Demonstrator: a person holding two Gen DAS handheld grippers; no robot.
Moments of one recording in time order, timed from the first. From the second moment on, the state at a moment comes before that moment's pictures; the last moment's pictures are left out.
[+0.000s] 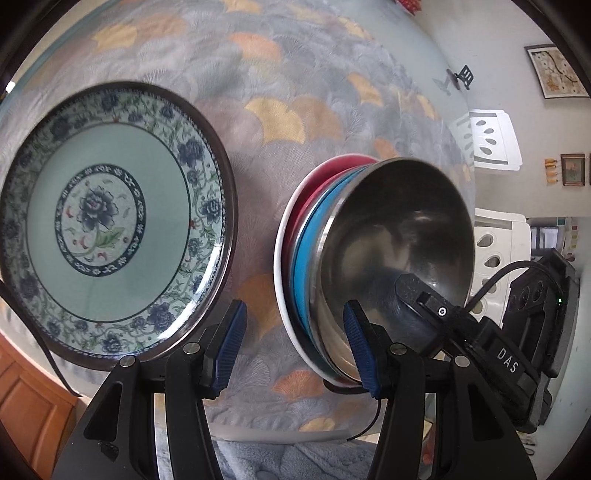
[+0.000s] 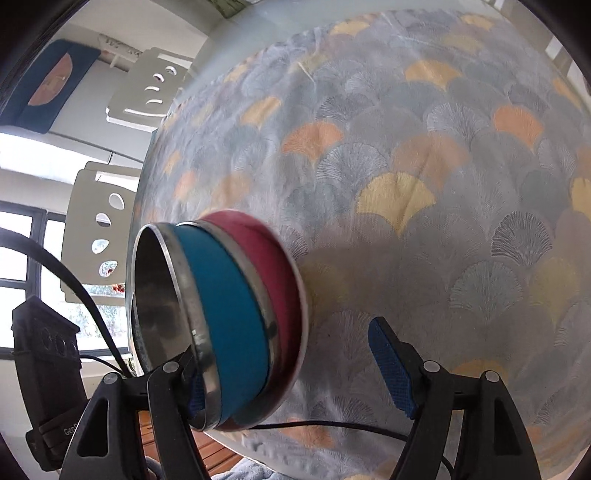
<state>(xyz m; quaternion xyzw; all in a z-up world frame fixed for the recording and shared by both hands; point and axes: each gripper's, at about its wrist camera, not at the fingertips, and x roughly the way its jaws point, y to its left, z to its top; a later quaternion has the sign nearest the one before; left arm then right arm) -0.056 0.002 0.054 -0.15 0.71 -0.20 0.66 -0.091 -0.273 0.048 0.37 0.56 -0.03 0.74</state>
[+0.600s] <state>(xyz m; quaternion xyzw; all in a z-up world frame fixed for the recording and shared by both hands) -0.044 -0.005 0.034 -0.19 0.72 -0.23 0.63 -0.095 -0.275 0.022 0.45 0.53 0.02 0.72</state>
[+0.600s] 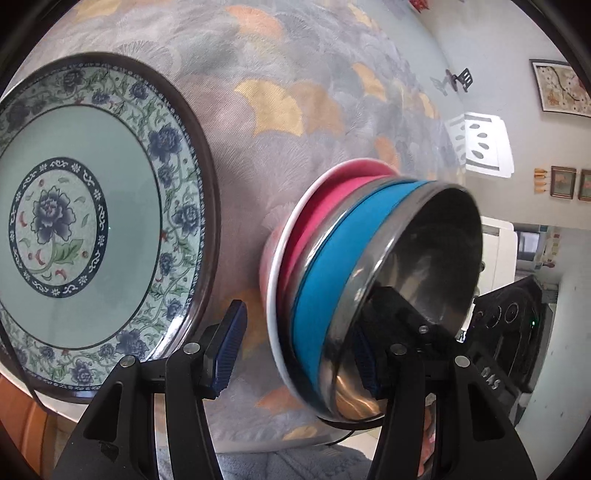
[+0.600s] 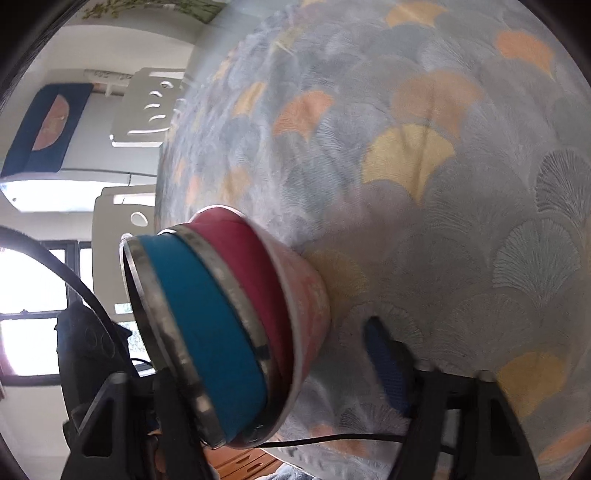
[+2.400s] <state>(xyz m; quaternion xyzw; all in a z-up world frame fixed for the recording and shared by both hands) -0.070 0.010 0.049 -0.18 0.68 -0.21 0.68 -0.083 -0.245 0.015 0.42 0.49 0.04 0.76</state>
